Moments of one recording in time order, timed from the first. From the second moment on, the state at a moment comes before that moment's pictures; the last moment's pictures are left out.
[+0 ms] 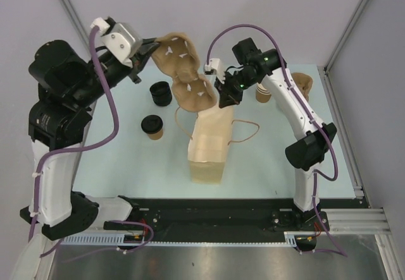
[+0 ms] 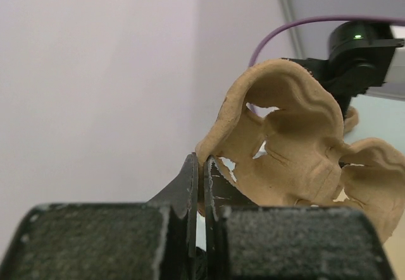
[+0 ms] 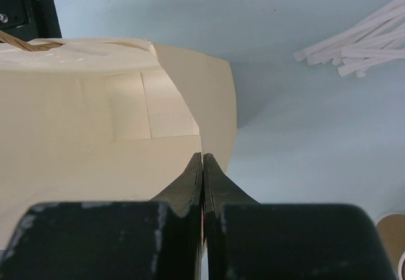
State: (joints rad) left arm -0.47 1.29 2.18 -0.74 0.31 0.42; right arm 0.52 2.00 2.31 -1.36 -0.63 -0.68
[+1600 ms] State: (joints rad) left arm -0.94 1.12 1.12 -0.42 -0.11 0.67; right arm 0.61 1.92 2.31 -1.36 -0.64 -0.57
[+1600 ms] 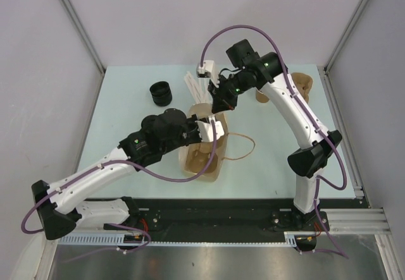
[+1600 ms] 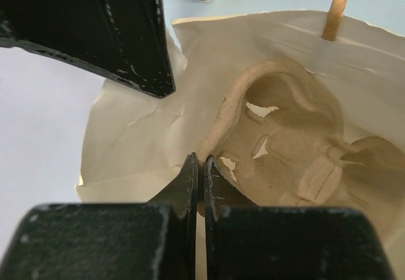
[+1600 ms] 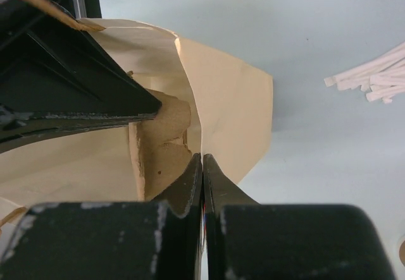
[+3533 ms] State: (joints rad) left arm -0.90 1.24 1.58 -0.73 0.08 0.49; right arm 0.51 1.92 2.24 -1.36 -0.72 -0.65
